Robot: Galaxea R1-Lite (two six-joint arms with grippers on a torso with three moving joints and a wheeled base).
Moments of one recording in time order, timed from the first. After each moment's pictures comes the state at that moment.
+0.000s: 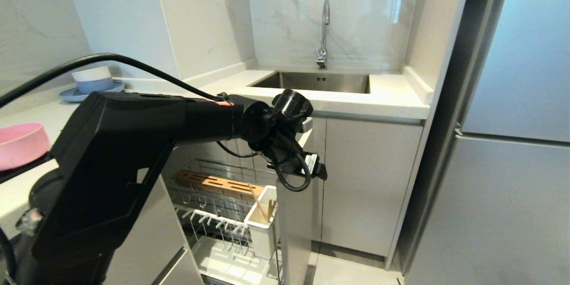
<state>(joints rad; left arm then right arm) -0.65 2.27 -1.94 0.59 0.00 -0.15 0.00 0.00 0.00 0.00 -0.02 0.05</state>
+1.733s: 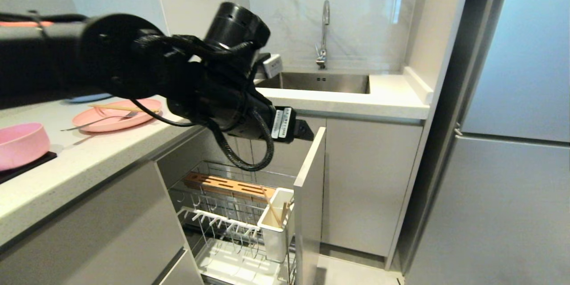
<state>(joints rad) -0.69 1.83 -1.76 0.60 0.11 -0.20 0.00 0.00 0.00 0.00 -0.02 0.05</state>
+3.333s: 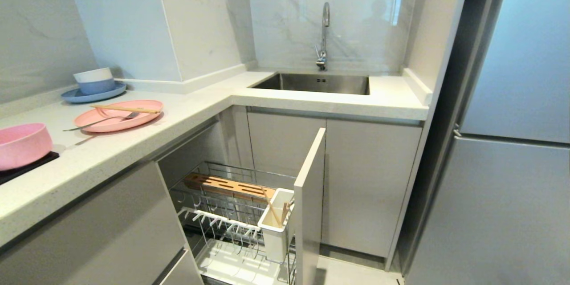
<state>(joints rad) 0.01 0.19 -0.47 0.25 -0.08 0.15 0.00 0.00 0.00 0.00 -0.02 0.05</state>
